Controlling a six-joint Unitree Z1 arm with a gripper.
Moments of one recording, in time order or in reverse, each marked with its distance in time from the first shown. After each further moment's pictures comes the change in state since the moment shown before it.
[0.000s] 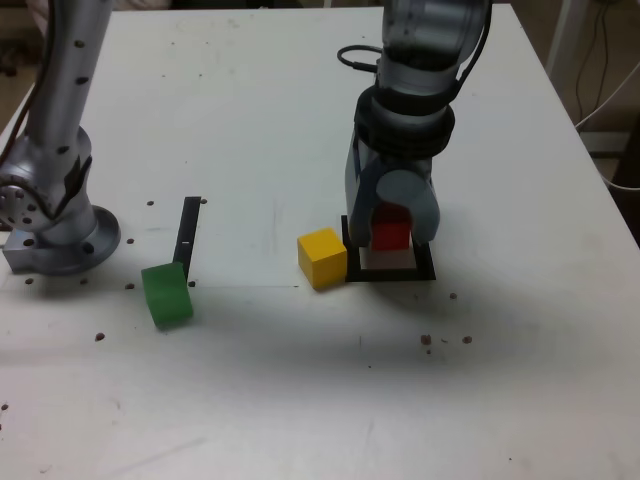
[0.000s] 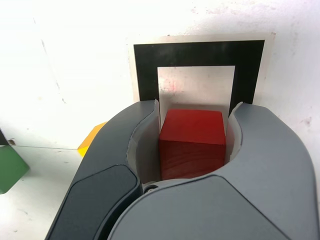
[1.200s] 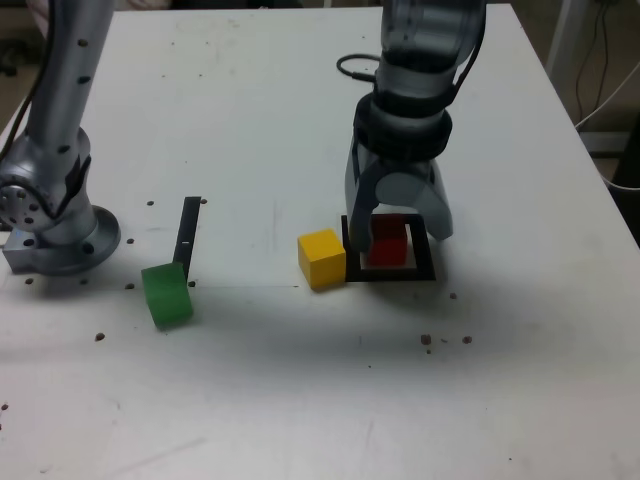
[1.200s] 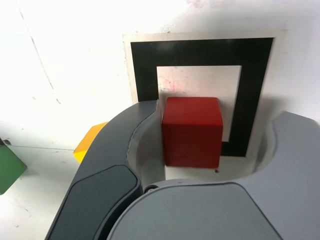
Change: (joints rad) arm 0.022 -0.003 0.015 -0.020 -0.041 0.035
